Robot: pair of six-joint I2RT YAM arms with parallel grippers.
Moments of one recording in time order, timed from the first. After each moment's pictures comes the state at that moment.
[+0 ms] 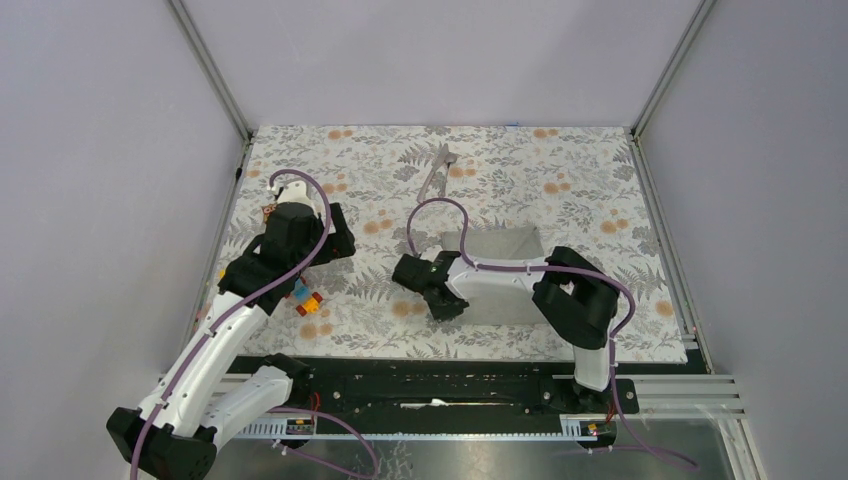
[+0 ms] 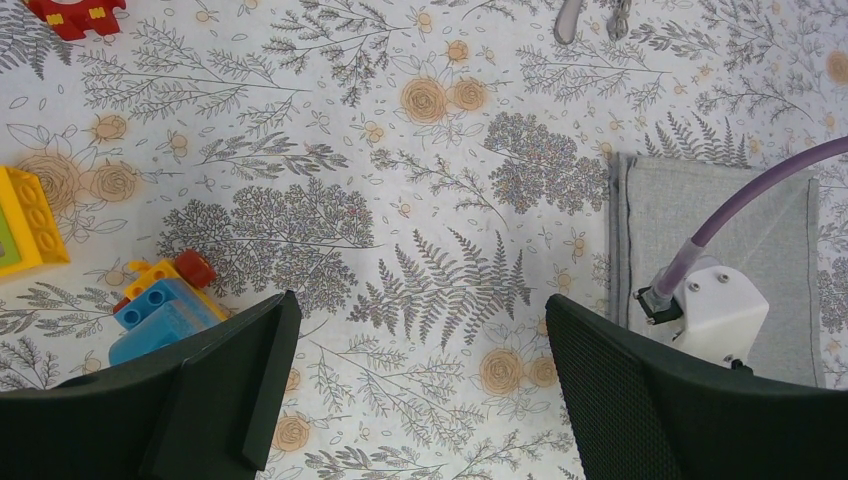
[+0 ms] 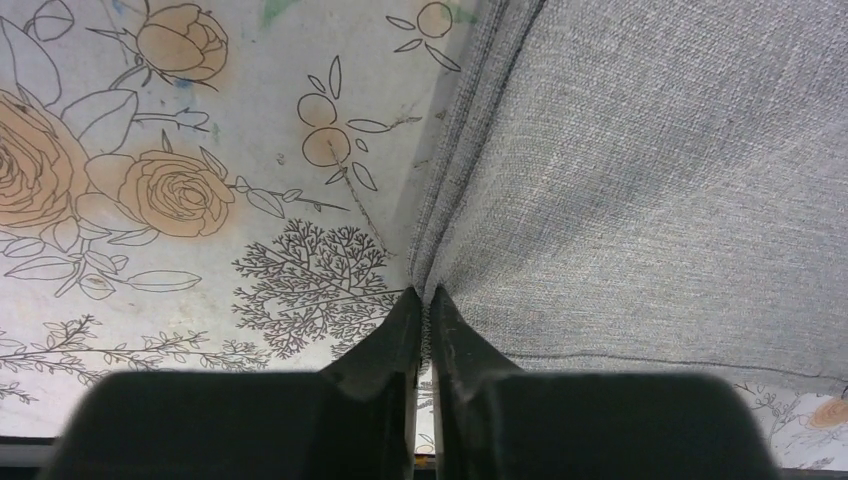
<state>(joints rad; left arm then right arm) -0.40 0.88 0.93 -0.68 -0.23 -0.50 1.08 1.92 1.26 -0.81 0.30 0.70</state>
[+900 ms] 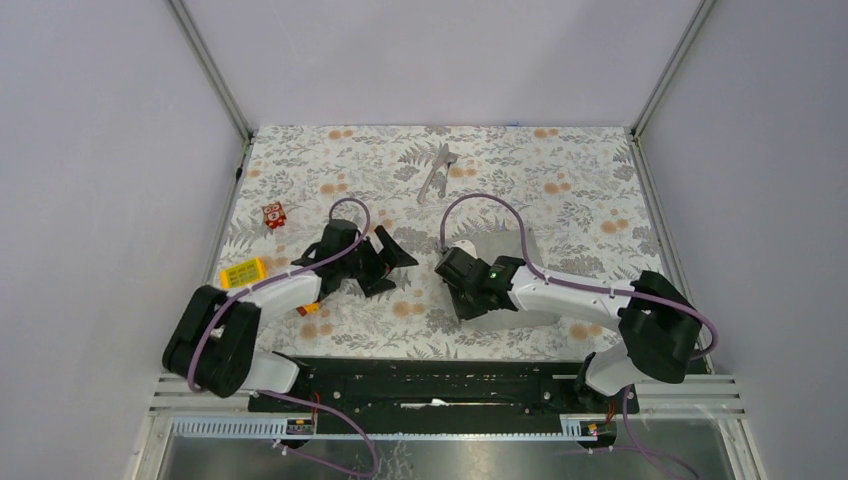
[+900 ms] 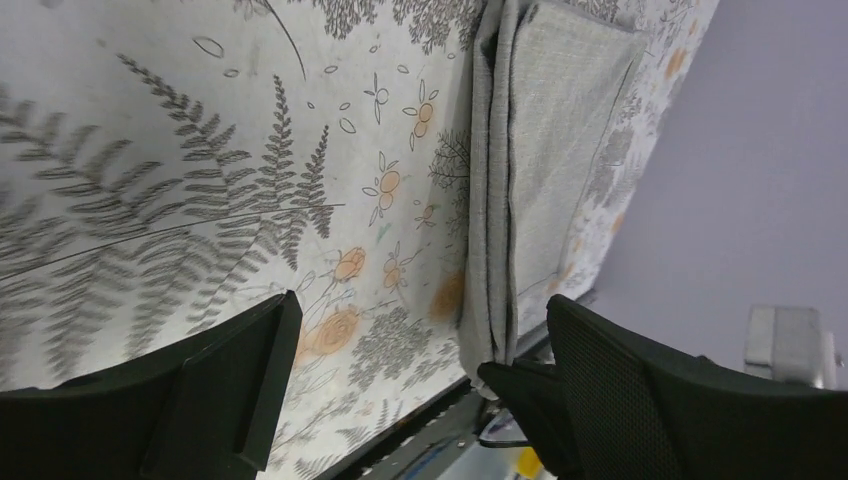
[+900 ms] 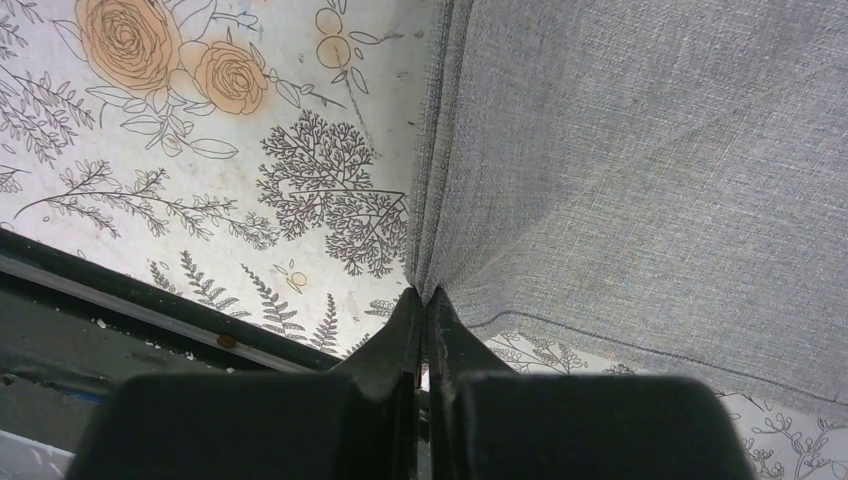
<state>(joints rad) -0.40 1.31 0.59 -0.03 0.40 -1.01 1.02 1.52 0.95 -0.62 0.16 0.62</state>
